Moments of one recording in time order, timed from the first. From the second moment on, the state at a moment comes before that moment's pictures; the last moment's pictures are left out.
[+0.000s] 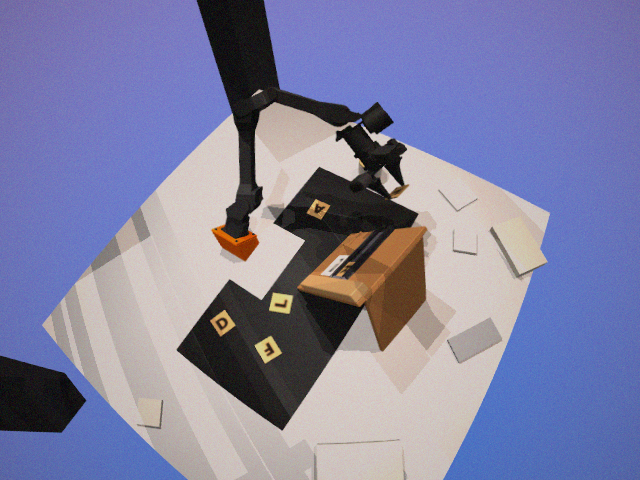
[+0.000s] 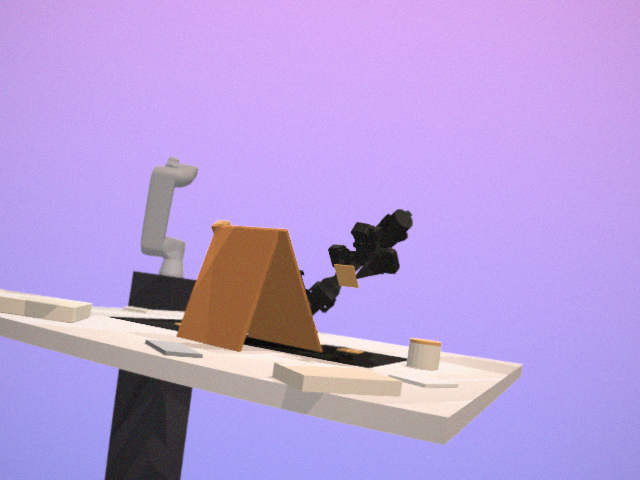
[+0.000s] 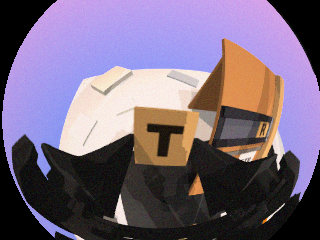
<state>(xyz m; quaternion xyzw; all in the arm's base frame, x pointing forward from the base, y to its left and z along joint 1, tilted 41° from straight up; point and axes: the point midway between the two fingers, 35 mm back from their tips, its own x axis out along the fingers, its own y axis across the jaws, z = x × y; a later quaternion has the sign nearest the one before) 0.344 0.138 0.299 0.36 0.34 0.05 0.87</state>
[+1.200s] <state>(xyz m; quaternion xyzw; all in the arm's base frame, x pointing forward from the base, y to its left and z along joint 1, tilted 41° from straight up) 0.378 0.154 0.275 0.36 0.33 0.06 0.87</state>
